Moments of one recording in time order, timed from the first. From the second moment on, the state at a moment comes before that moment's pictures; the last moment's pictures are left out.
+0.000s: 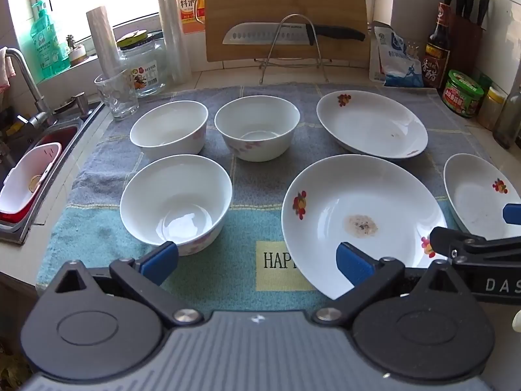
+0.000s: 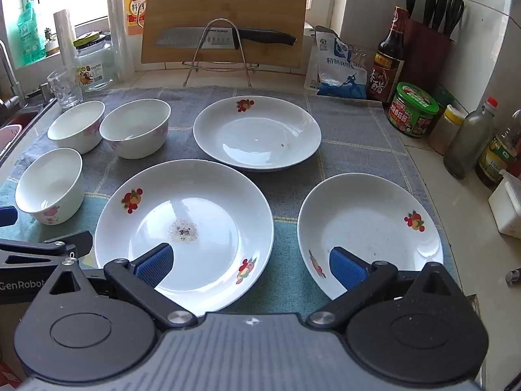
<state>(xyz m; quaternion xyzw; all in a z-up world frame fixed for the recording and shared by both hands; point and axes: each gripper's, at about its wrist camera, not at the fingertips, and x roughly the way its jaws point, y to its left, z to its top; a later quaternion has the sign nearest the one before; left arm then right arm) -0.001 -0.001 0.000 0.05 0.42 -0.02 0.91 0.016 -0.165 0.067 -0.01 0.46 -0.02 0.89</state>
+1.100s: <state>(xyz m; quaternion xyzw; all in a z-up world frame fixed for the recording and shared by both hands) -0.001 -0.001 0.008 0.05 0.42 -0.02 0.91 0.014 -0.167 0.067 -0.01 0.45 -0.02 0.89</state>
